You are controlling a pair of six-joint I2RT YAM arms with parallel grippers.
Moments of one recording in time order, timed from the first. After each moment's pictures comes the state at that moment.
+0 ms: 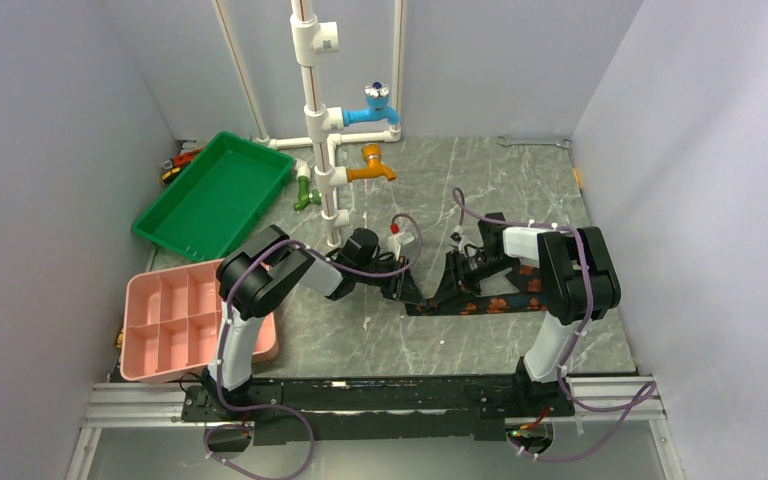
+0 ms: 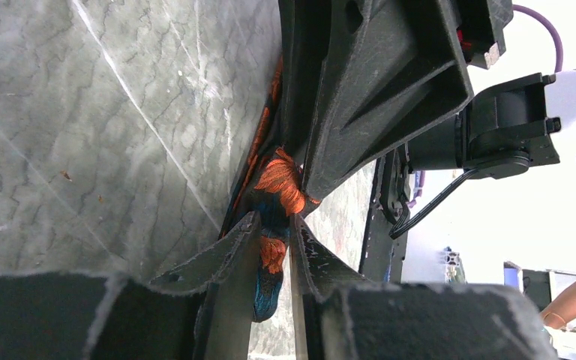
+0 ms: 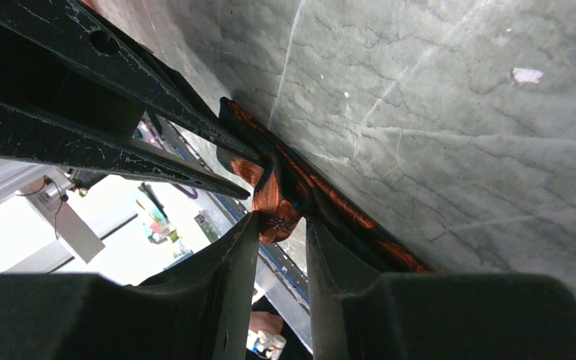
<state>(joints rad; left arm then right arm) -0.75 2.08 0.91 0.71 0.83 -0.70 0.15 1.80 0.88 -0.62 -0.87 0.16</state>
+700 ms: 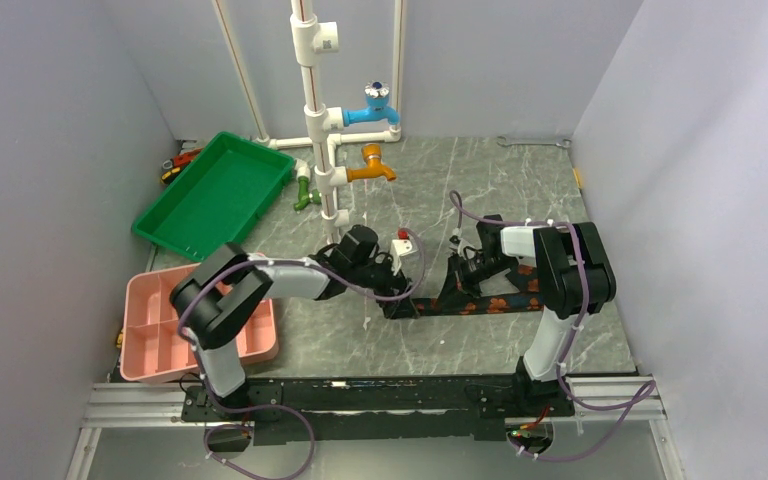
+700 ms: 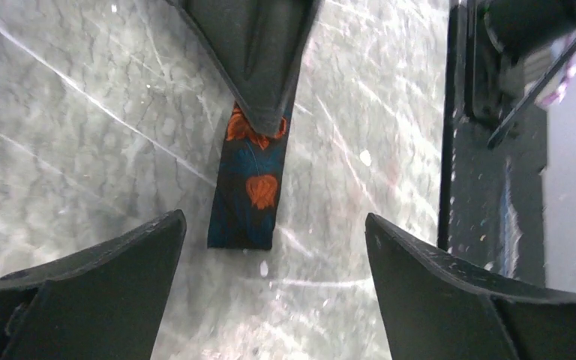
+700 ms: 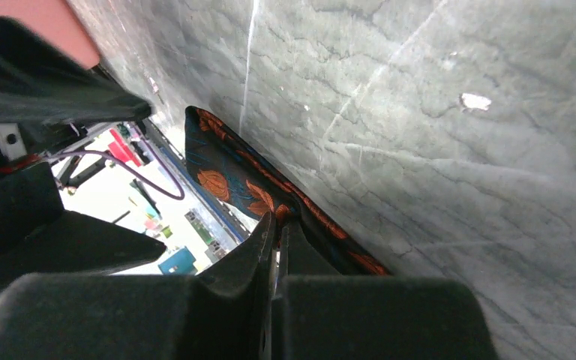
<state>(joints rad) -0.80 1.82 0.88 0.35 0.73 -0.09 0.15 1.85 0.89 -0.62 -0.84 0.13</state>
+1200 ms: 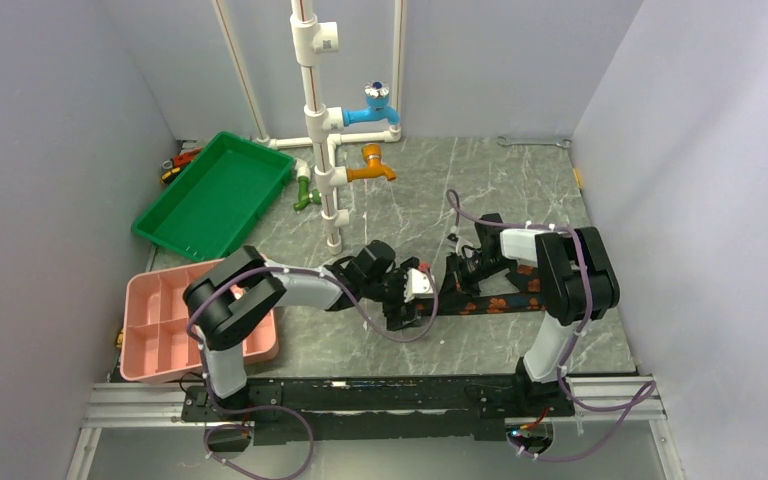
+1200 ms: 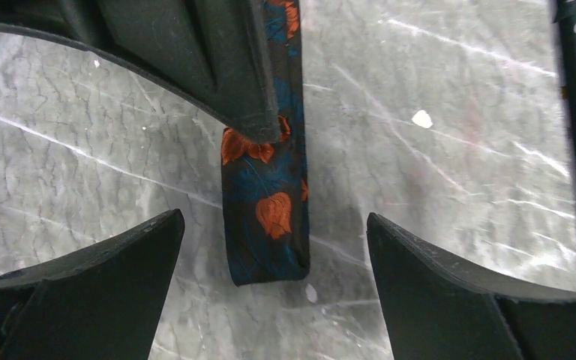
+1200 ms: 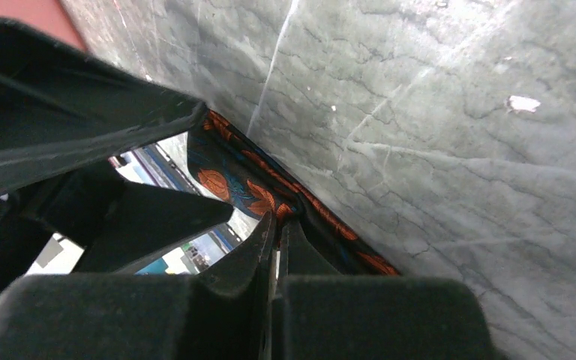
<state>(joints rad) -0.91 1.79 0.86 0.30 0.55 0.43 0.17 1.80 0.87 -0.58 -0.82 0.12</state>
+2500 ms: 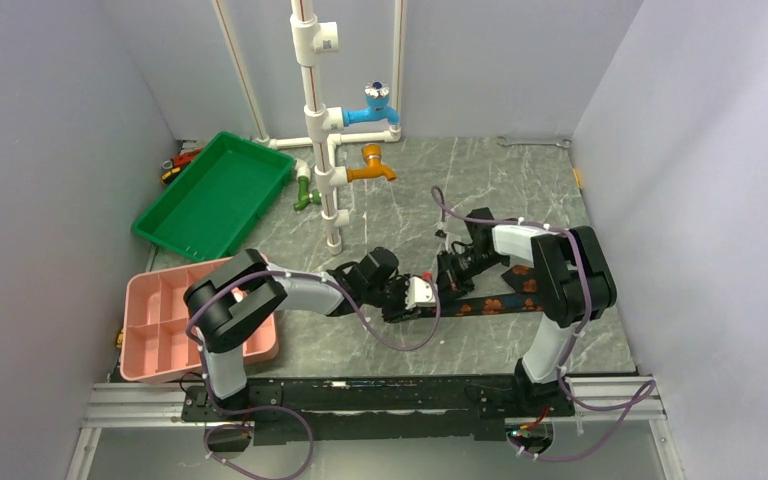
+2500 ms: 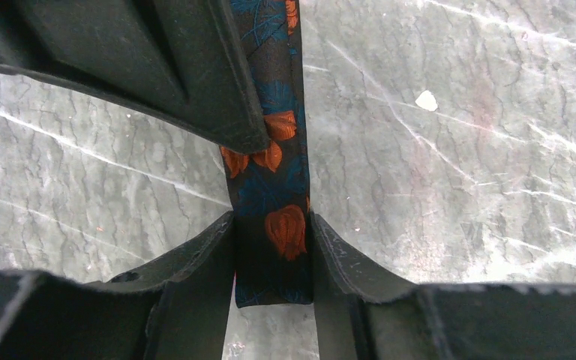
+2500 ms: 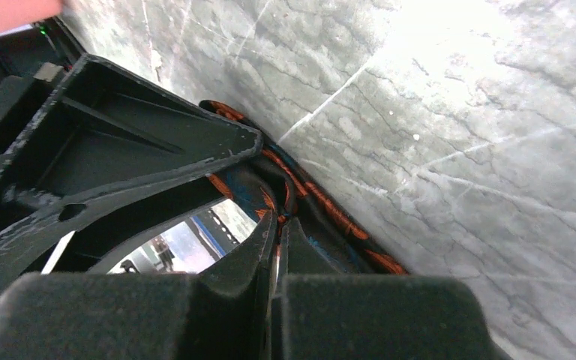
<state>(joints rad) -0.95 1.83 0.87 0.29 0.46 0.47 0.23 1.79 0.93 -0.65 -0.81 0.00</state>
